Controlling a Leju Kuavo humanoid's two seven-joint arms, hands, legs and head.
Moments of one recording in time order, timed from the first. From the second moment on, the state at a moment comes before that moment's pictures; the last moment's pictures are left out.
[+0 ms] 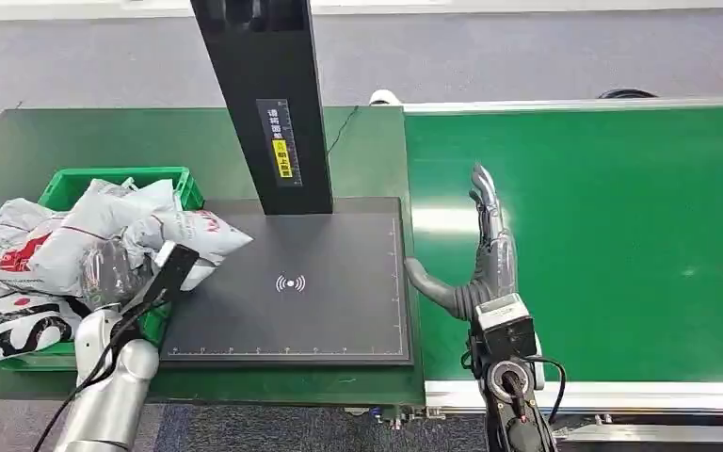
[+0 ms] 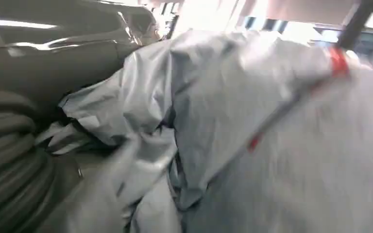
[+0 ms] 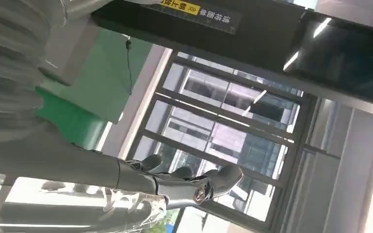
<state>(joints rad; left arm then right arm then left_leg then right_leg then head) -0.33 -0.01 0.18 -1.14 -1.17 0.46 0.01 -0.21 0.21 0.16 -1.42 0.37 -0.05 -0.63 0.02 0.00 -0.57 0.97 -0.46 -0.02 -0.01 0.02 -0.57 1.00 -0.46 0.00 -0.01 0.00</state>
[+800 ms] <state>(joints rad) -0.28 -0.01 0.31 -1.18 -1.21 0.44 0.02 -0.22 0.21 0.17 -1.42 0.36 -0.06 -0.63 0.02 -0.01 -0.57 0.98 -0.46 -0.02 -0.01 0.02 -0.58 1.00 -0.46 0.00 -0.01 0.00</state>
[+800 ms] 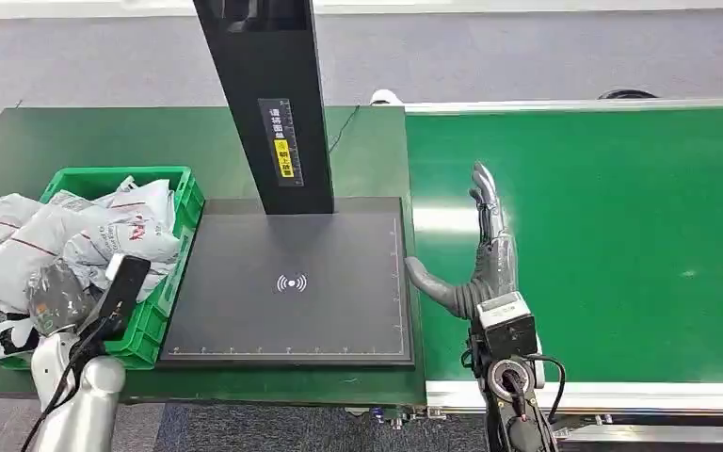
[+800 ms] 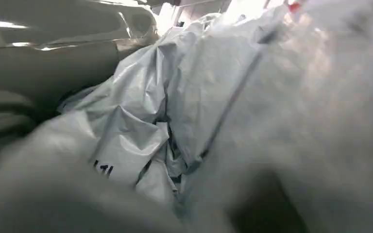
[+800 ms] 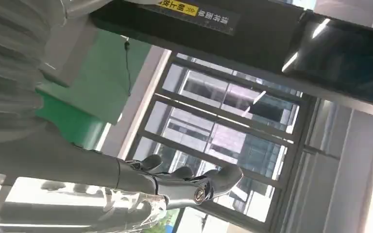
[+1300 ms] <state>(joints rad) -0.30 -0.01 0.31 -1.14 -1.20 0.38 0.04 -0.21 0.20 0.16 -1.42 0.37 -0.05 -0.63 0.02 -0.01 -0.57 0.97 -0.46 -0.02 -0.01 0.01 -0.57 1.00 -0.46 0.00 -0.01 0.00</state>
